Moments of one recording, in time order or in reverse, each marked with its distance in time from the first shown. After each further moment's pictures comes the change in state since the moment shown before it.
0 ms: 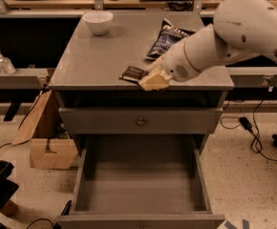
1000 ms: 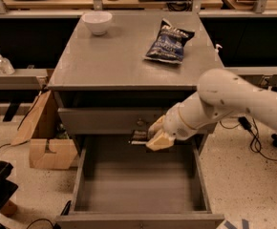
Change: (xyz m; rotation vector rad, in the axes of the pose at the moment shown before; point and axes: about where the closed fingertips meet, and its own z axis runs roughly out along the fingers) arm 0.147 0.081 0.093 -0.229 0.162 -0.056
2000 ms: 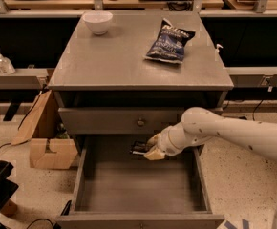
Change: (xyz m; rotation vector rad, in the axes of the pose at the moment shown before) arm 0.082 -0.062 0.132 0.101 -0.007 0.035
